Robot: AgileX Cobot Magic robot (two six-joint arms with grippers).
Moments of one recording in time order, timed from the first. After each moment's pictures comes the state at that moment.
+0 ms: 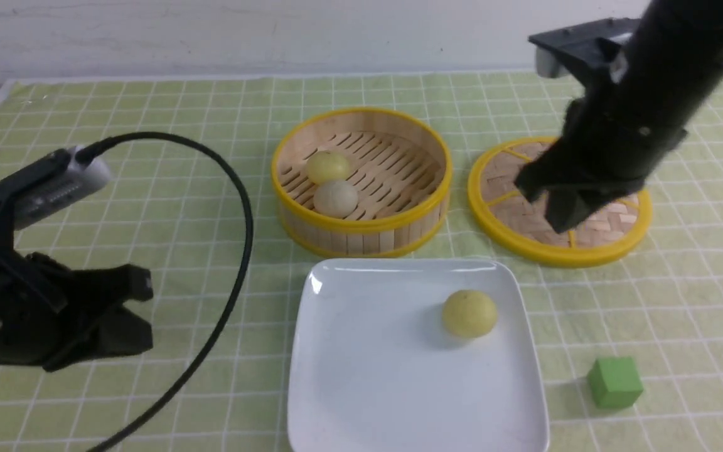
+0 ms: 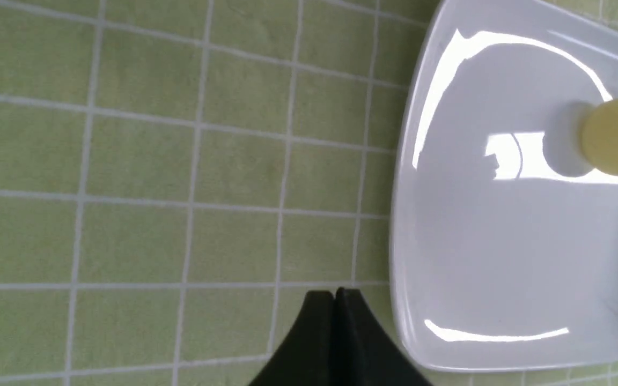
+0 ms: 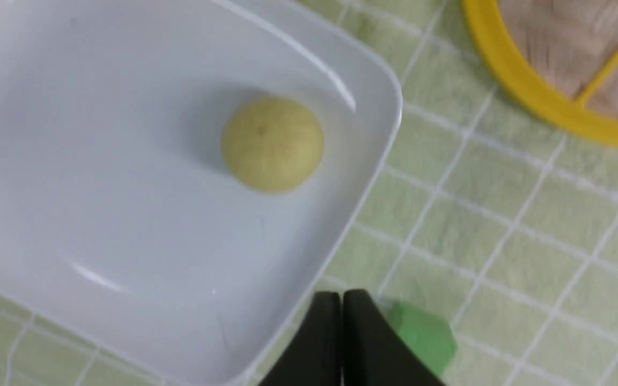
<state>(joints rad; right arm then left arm) 0.43 1.60 -1.47 0.12 1.23 -0.01 -0.02 1.18 -0.81 -0.50 0.87 0.08</state>
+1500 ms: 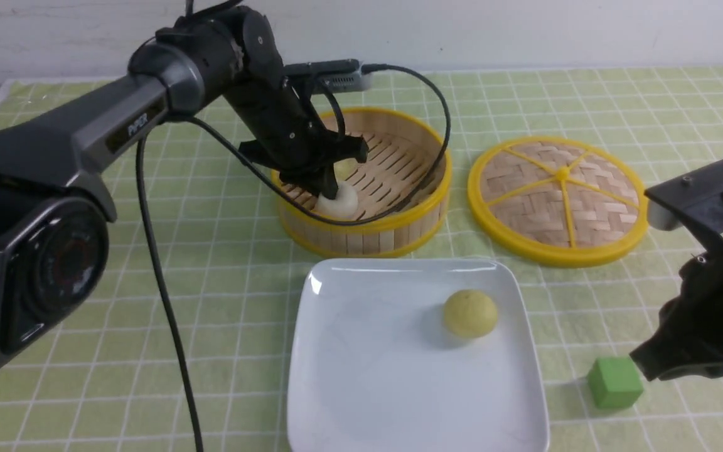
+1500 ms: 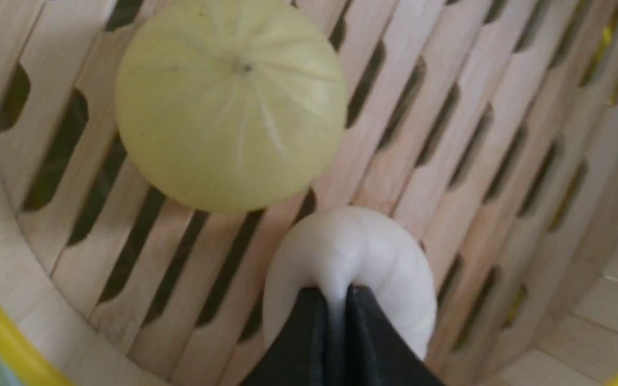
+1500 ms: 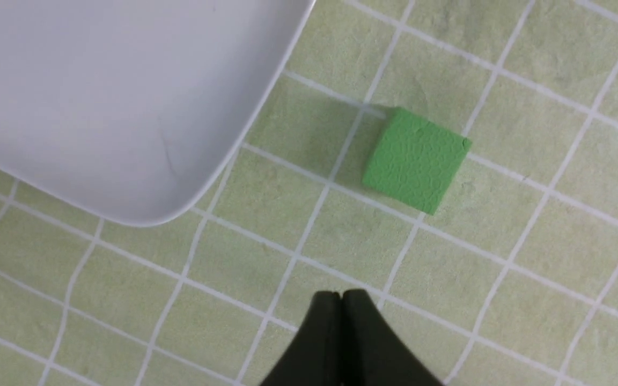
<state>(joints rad) 0.42 1.28 -0.94 0.12 1.02 -0.03 -0.34 2.25 -2.06 -0.25 1.04 0.03</state>
